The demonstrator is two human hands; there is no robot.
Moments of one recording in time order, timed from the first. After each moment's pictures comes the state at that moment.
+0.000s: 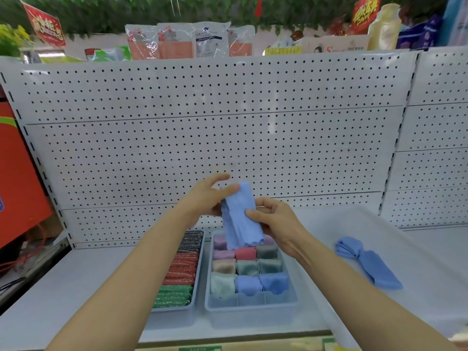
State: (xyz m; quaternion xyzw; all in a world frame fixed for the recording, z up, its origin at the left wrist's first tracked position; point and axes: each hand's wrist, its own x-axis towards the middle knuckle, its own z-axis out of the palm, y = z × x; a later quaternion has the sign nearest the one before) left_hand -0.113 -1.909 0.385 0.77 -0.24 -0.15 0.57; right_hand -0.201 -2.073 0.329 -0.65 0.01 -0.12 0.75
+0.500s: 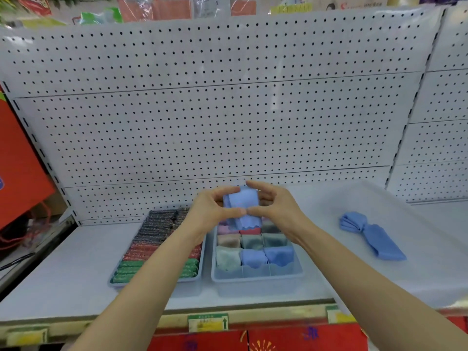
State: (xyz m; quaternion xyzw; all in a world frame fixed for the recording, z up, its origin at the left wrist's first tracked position) left_hand -0.132 -1.895 0.313 0.77 -0.23 -0.12 0.58; right_hand -0.195 -2.068 0.294 -0.75 0.02 -0.15 0.64
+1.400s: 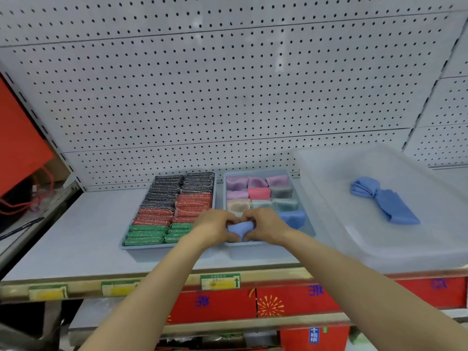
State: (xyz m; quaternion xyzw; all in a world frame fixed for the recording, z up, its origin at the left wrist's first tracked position) left_hand -0.108 -1.868 0.196 0.93 -0.33 -0.12 0.11; right_hand -0.168 -2.035 0.169 -0.95 0.00 0.02 0.31
